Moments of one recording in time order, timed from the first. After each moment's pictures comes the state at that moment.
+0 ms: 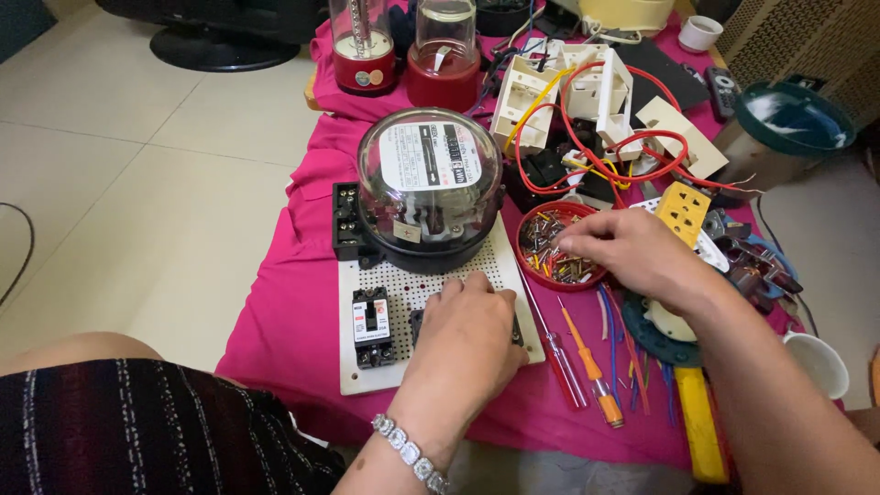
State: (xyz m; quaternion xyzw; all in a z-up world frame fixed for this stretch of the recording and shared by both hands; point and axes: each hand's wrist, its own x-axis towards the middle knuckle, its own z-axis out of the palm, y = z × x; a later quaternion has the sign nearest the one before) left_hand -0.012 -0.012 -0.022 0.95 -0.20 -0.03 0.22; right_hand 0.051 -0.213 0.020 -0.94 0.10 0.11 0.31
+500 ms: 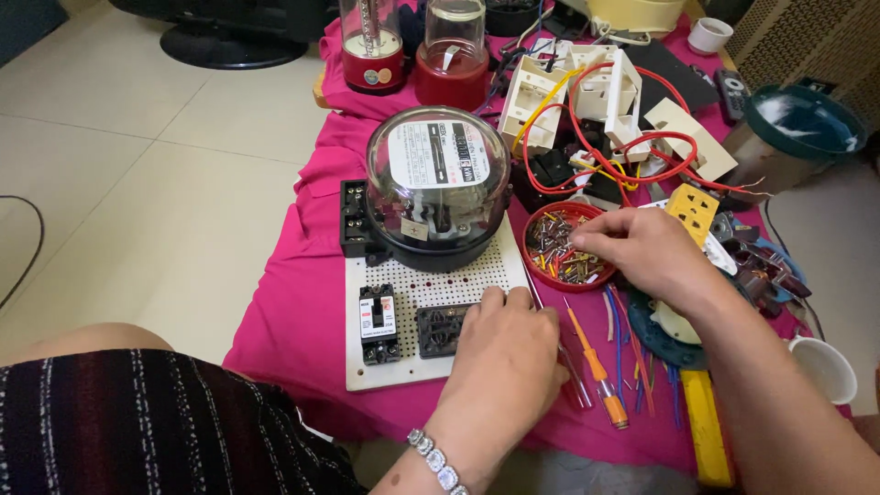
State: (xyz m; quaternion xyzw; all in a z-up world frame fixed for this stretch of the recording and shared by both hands) left_hand -0.030 -0.037 -0.019 0.95 -0.24 -0.03 0.22; right_hand 0.057 -0.230 0.001 -0.95 0.07 0.04 0.29
